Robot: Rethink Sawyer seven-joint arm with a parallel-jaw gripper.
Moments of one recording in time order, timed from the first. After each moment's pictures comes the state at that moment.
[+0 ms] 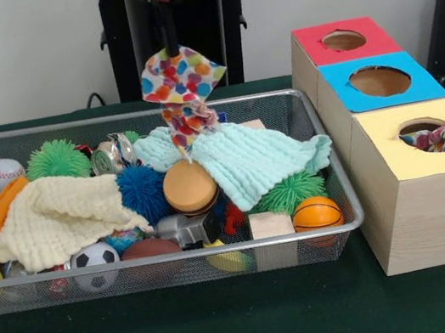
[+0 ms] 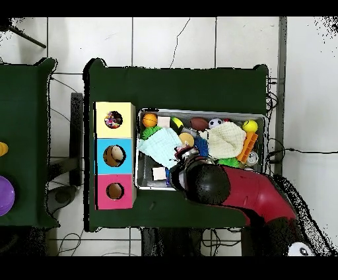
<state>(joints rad) -0.59 -1.00 0.29 1.98 -0.17 0.56 2.57</state>
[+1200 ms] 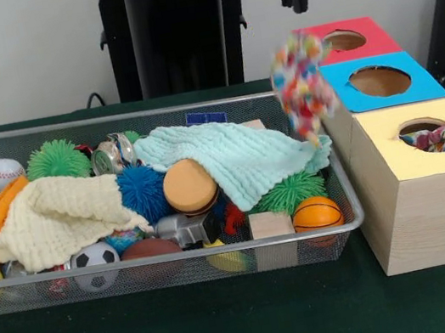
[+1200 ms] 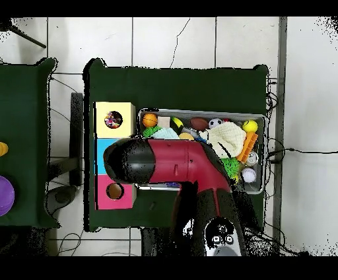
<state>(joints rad) -0.20 -0.96 0.13 1.74 -0.09 0.82 2.57</state>
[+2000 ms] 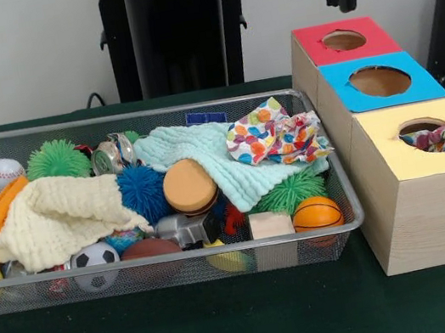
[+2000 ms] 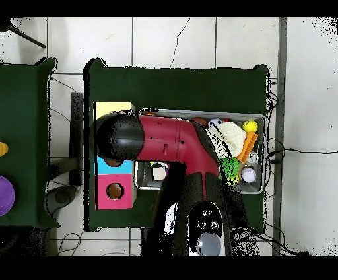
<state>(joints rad) -0.08 -0.86 0.00 1.55 0.05 0.83 2.57</state>
